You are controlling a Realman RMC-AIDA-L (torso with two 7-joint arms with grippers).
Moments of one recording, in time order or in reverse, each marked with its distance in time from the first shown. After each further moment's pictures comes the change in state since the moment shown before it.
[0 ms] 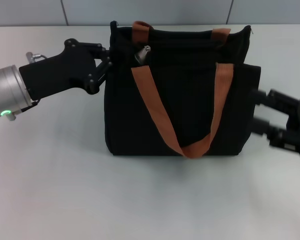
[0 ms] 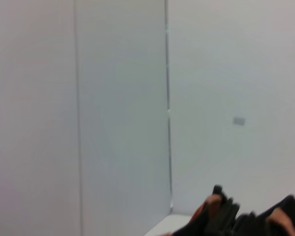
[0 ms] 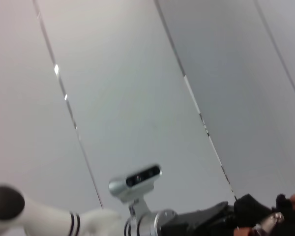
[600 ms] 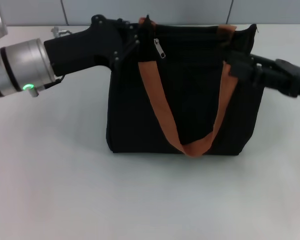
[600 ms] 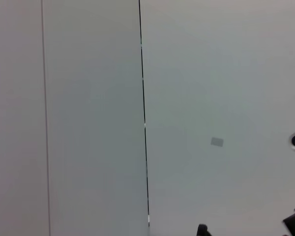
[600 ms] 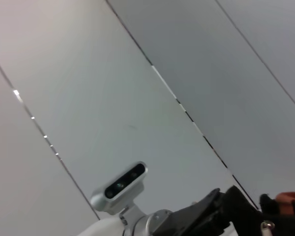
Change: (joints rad) left arm -0.114 -0.009 0.008 -0.010 -0.001 -0.005 -0.057; right arm 0.162 -0.024 -0.010 -0.034 0.020 0.116 0.396
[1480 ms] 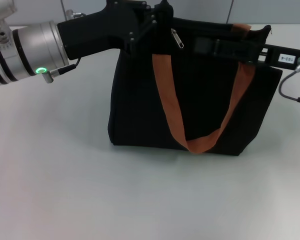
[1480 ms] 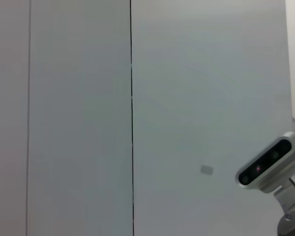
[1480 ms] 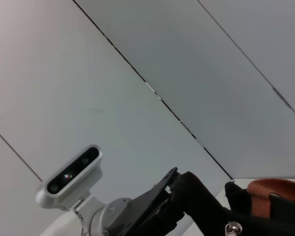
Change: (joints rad) left arm -0.062 -0.005 0.015 -0.016 -0.051 0.006 -0.049; right arm 0.122 0.007 -0.102 -0.031 0.000 0.194 0.201
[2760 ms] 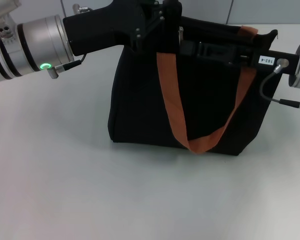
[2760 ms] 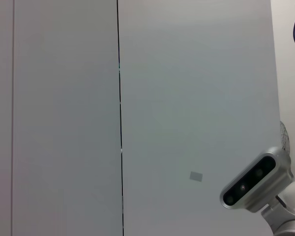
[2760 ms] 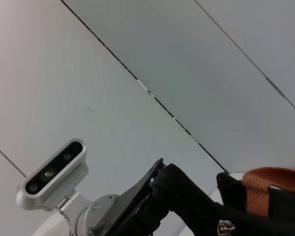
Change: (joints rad) left arm -0.022 -0.002 0.002 -0.001 0.000 0.020 0.000; right arm 0.017 0.037 -0.027 0.010 0.006 0.067 0.022
